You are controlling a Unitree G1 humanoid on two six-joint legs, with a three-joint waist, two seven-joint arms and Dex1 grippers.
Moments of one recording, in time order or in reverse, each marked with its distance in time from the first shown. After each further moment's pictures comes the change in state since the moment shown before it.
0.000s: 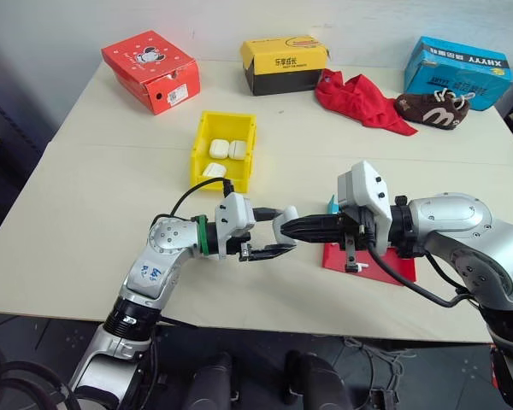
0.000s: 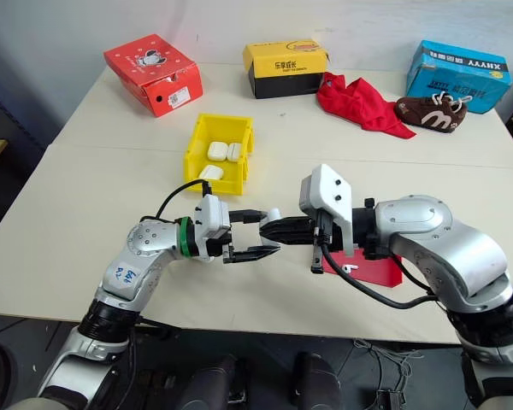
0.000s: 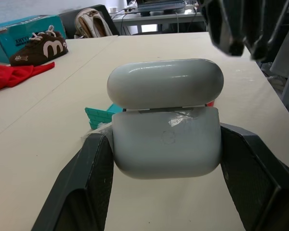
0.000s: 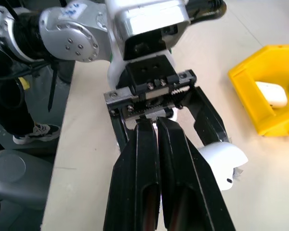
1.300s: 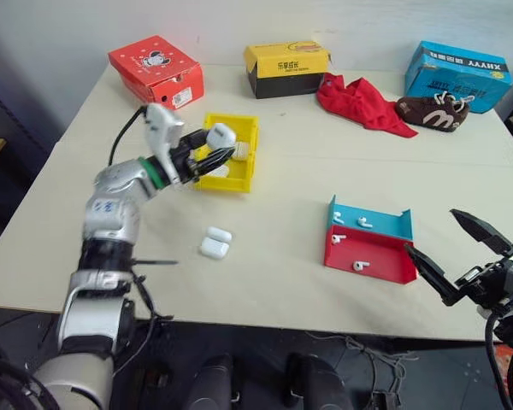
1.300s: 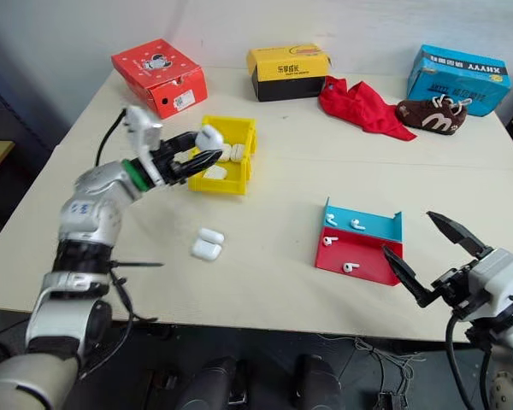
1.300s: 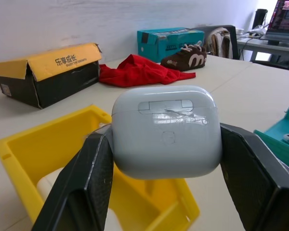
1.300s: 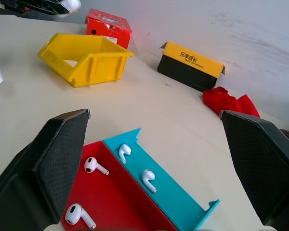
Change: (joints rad) left arm -0.432 0.049 0.273 0.642 -0.028 0.040 0.193; right arm 0.845 0.322 -0.704 0.068 -0.139 -0.820 -0.057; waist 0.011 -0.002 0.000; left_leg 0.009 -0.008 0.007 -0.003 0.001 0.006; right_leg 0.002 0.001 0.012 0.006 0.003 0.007
